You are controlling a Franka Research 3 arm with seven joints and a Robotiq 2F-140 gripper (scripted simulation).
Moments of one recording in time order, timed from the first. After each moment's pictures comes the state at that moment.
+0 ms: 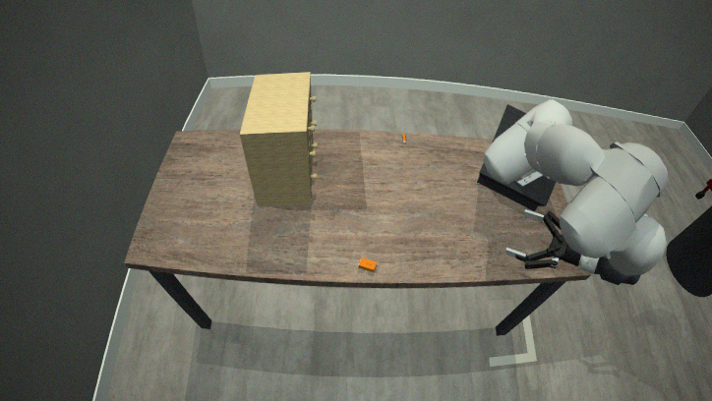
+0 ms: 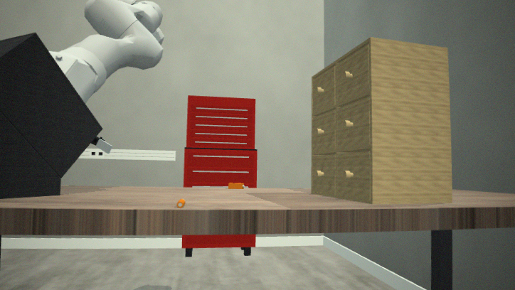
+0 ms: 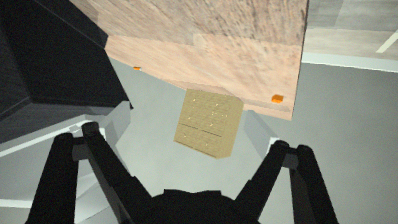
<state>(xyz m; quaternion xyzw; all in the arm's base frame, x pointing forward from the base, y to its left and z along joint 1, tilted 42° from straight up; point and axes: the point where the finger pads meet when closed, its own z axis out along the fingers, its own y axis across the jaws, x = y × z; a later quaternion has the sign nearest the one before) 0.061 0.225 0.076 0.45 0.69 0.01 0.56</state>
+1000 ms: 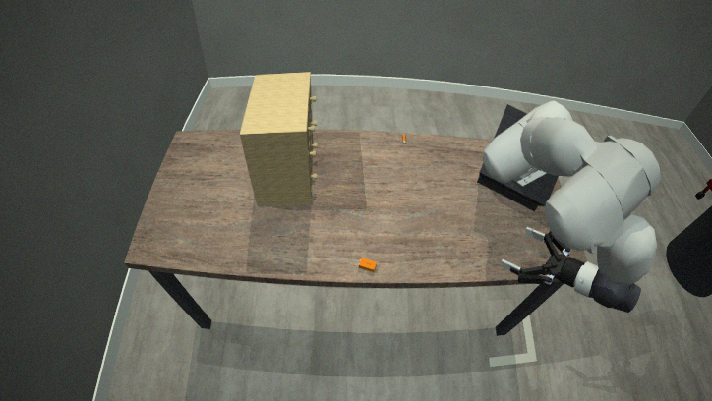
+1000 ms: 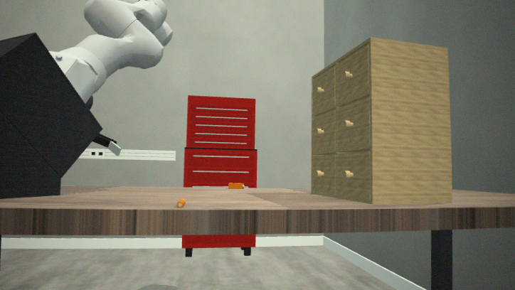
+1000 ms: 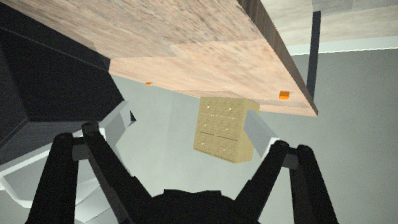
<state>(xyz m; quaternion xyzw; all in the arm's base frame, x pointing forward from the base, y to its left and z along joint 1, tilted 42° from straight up) 0.078 0.265 0.097 0.54 0.67 0.02 0.52</state>
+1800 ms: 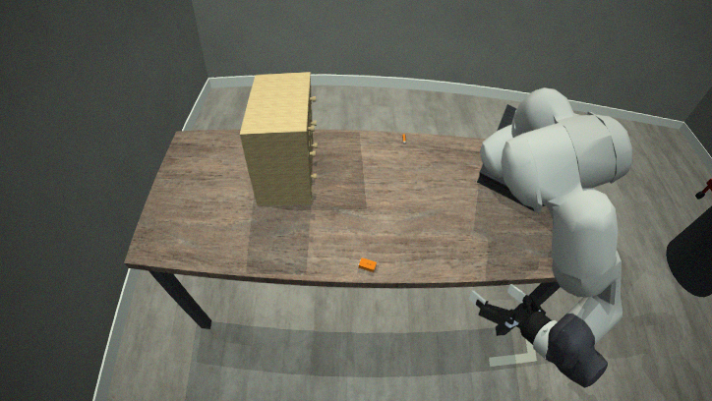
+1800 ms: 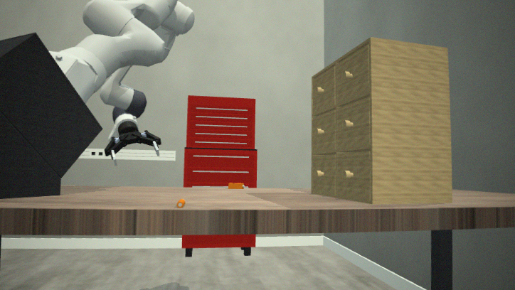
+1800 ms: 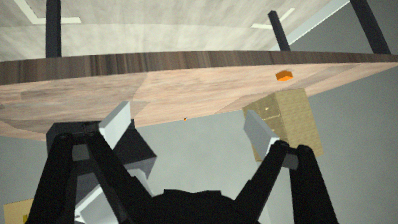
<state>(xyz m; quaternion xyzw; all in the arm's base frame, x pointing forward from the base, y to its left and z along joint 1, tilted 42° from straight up) 0.179 0.358 0.194 0.78 0.52 0.09 0.35</state>
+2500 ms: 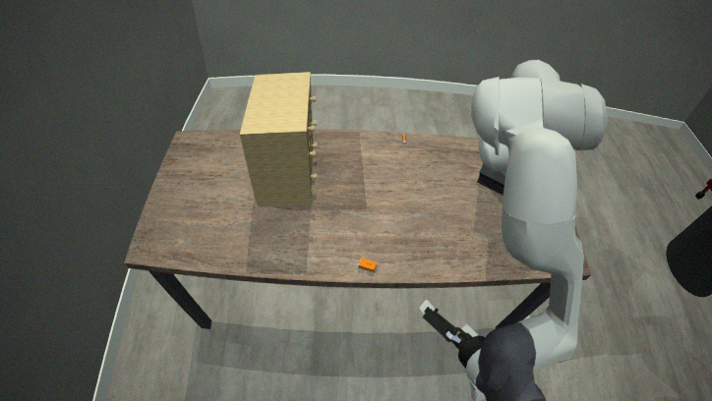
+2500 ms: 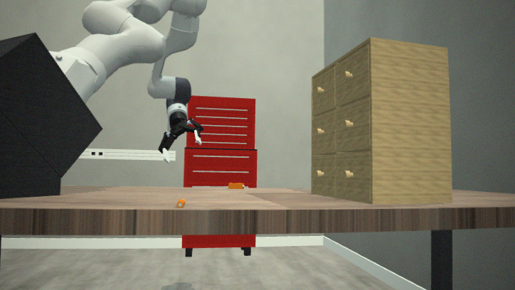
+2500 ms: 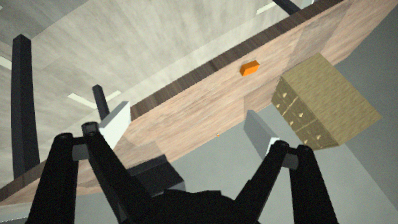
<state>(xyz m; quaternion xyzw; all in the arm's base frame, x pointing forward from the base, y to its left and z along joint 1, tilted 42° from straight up) 0.307 0.363 0.314 0.91 0.32 0.15 0.21</state>
